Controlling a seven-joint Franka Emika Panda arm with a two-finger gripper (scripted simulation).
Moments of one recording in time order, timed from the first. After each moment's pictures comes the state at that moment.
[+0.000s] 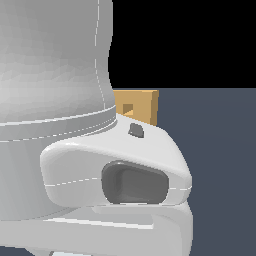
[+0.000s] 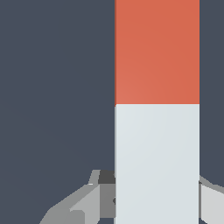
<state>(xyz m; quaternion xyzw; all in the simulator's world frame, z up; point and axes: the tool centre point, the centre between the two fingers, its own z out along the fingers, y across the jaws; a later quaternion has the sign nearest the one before) -0.053 -0.215 0.029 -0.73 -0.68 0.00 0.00</state>
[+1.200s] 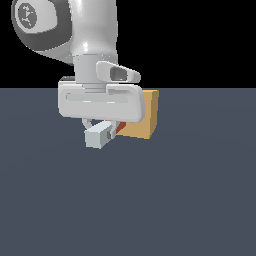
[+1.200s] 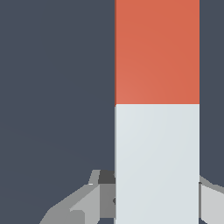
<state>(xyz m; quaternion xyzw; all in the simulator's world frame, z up) -0.064 -0.013 0.090 -0.80 -0.60 0.00 0.00</state>
